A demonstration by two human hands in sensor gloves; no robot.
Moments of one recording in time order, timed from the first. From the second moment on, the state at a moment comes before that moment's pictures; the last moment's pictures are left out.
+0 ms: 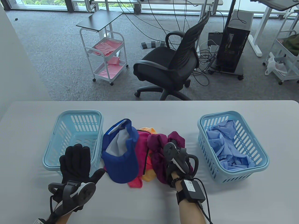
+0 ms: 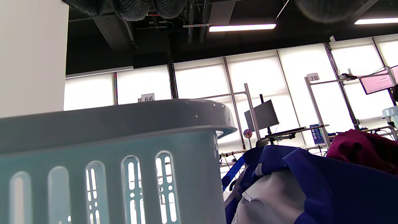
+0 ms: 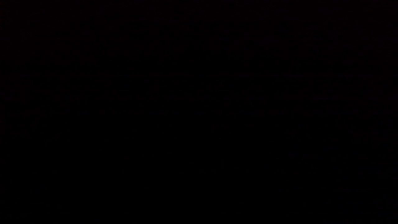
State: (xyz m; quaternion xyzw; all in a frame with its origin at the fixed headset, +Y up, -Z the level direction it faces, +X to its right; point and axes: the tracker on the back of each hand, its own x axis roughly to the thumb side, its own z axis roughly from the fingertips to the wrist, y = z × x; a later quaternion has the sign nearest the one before) left_hand -0.263 -0.648 -0.268 0.23 -0.09 -0.07 0.97; right_hand 0.082 -0.741 -0.415 -0.07 -0.07 0.99 0.10
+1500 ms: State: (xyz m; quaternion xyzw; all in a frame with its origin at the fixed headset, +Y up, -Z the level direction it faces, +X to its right) left_hand -0.267 -0.644 -0.268 0.24 -0.08 -0.07 0.96; right_hand 0.195 -0.507 -0.361 -0.13 -0.30 0.95 0.01
